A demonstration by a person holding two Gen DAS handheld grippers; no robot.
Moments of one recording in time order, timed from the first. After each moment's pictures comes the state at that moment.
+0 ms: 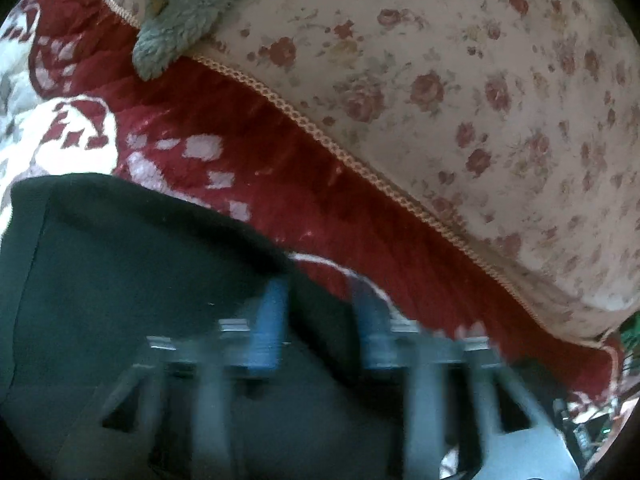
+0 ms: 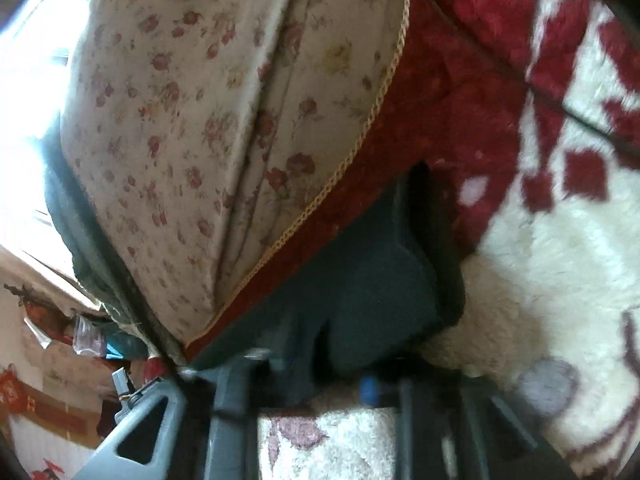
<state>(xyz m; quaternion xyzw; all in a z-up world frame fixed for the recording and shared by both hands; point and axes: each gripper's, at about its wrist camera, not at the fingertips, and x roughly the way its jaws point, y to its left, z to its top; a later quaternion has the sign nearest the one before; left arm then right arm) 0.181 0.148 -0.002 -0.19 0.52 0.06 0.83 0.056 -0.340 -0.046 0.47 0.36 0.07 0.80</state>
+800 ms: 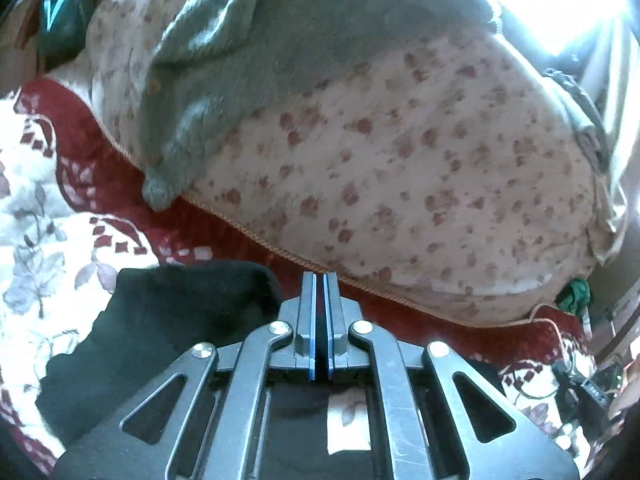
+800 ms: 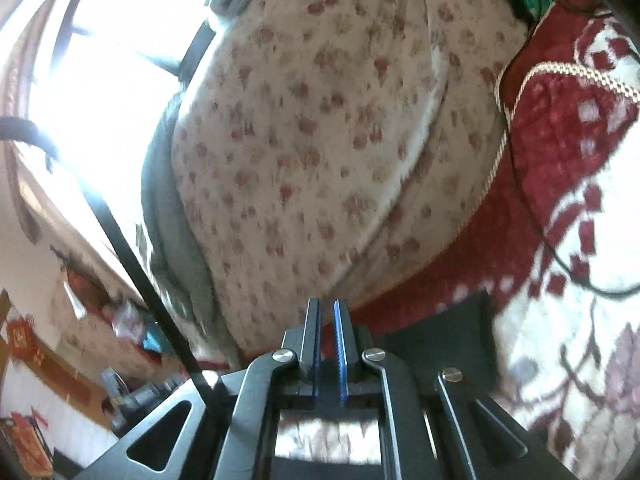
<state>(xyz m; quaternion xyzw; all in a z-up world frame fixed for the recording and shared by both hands) 0.075 0.152 0.153 -0.17 0.36 -0.05 0.92 -0.018 -0.351 0.073 0.41 0.25 0.14 0.86</state>
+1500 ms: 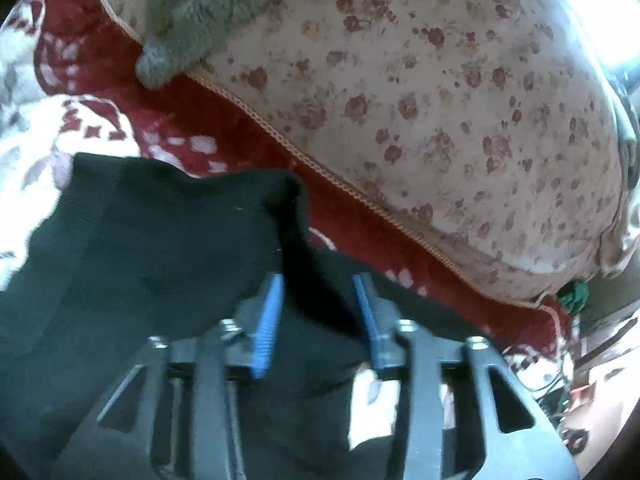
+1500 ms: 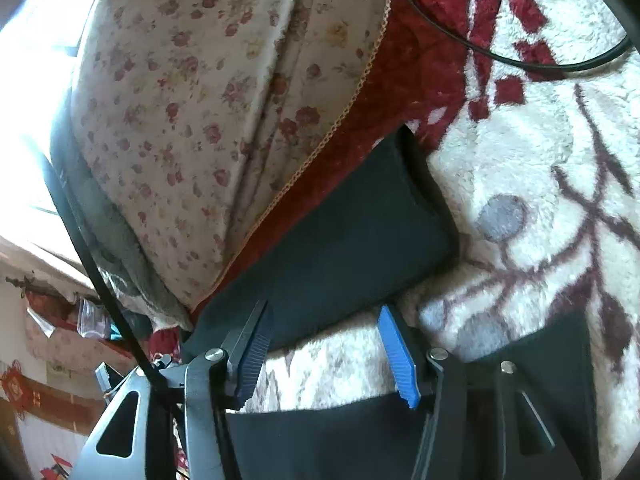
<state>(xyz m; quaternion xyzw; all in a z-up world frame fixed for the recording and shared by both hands) 0.114 0.169 0.051 -0.26 0.48 -0.06 0.84 -0.003 -0.323 -0.030 0.47 0.38 0.08 0.79</state>
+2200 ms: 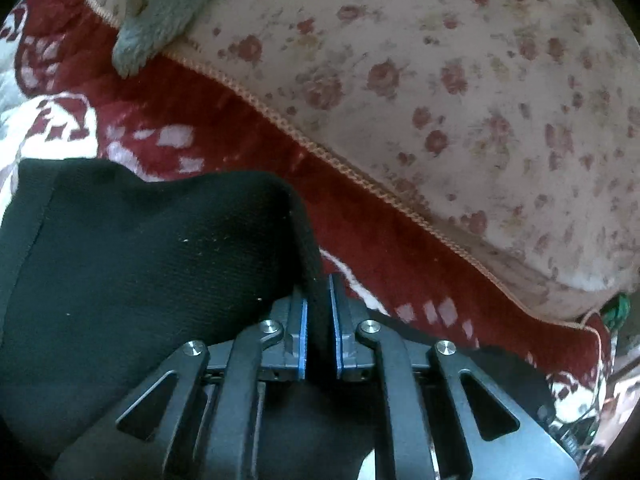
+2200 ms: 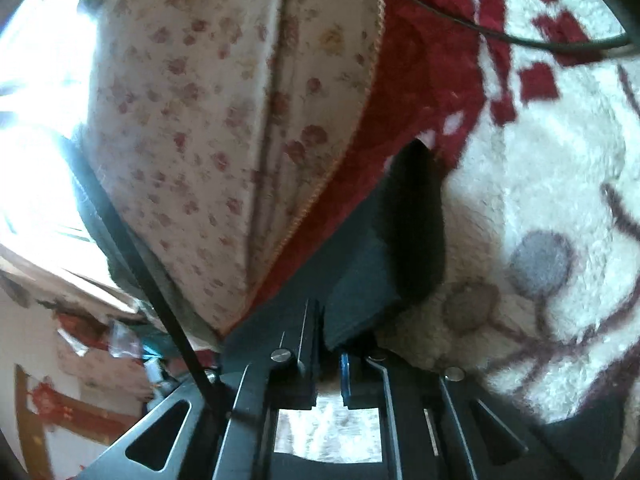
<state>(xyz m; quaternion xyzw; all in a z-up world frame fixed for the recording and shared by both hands) 0.165 0.139 0.010 -0.21 0.50 0.00 0.84 0.014 -0.336 -0.046 0.52 0.32 0.13 0.78</state>
